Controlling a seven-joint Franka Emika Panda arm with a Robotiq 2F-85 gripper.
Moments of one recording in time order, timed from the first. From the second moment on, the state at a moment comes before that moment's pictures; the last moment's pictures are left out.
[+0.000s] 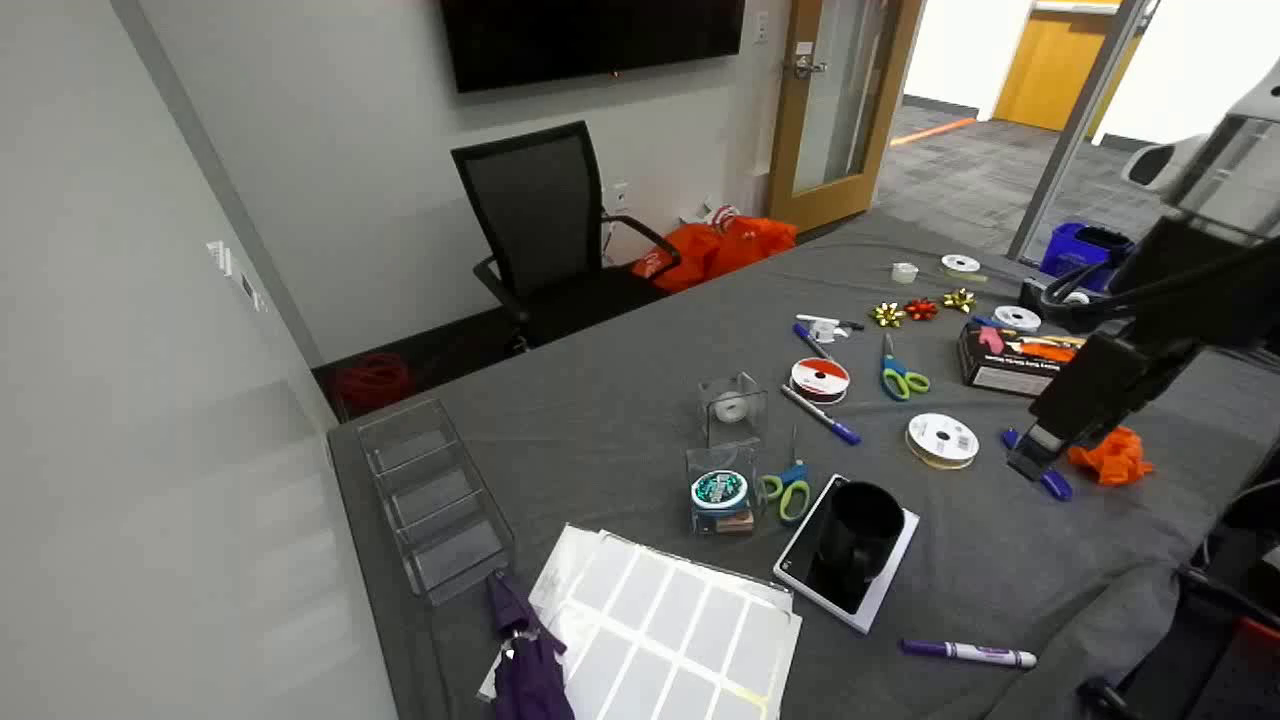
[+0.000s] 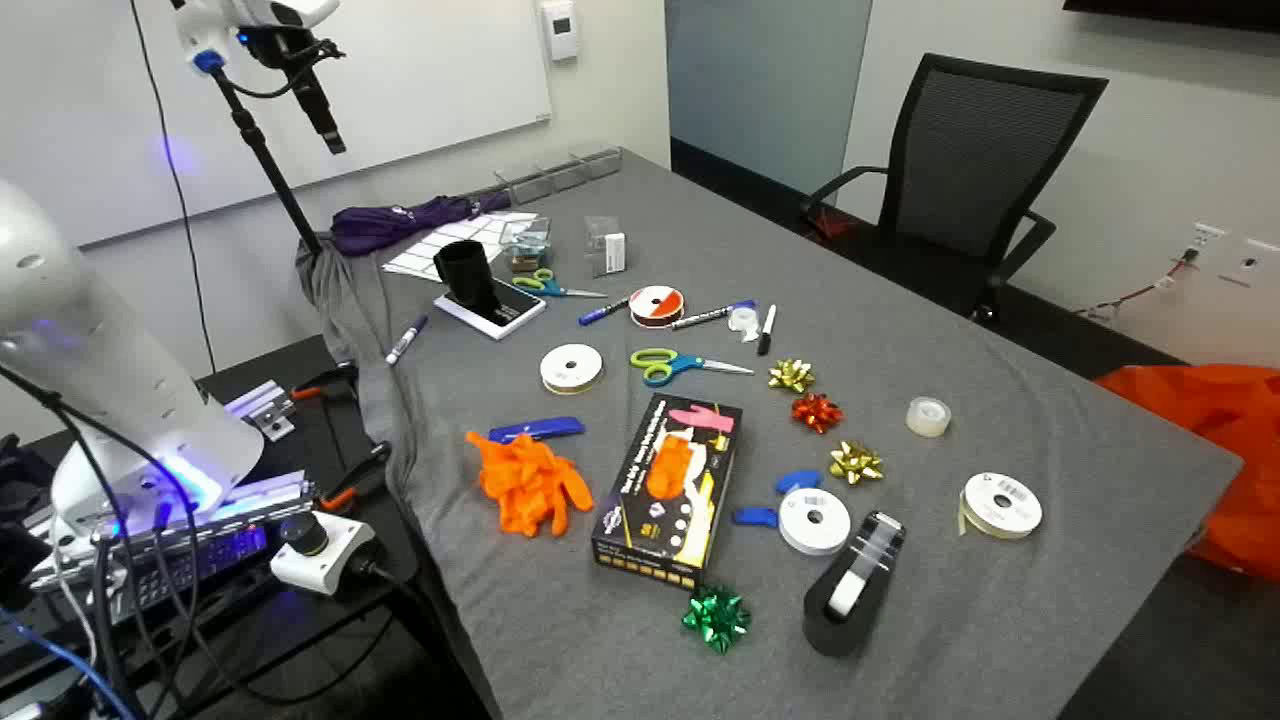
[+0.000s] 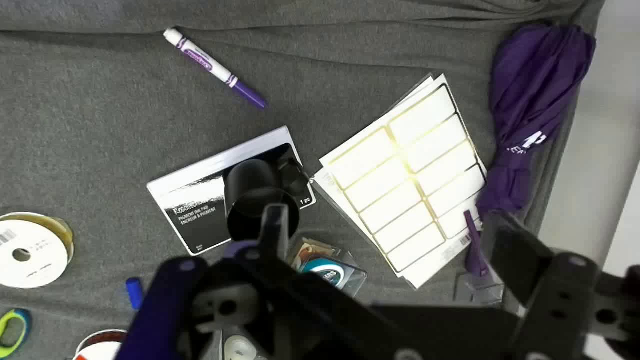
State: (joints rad) arm 0.26 -0.62 0.25 -2.64 0.39 2.20 0.32
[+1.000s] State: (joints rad) arm 0.10 -0.41 0.25 -2.49 0.16 2.38 0.44
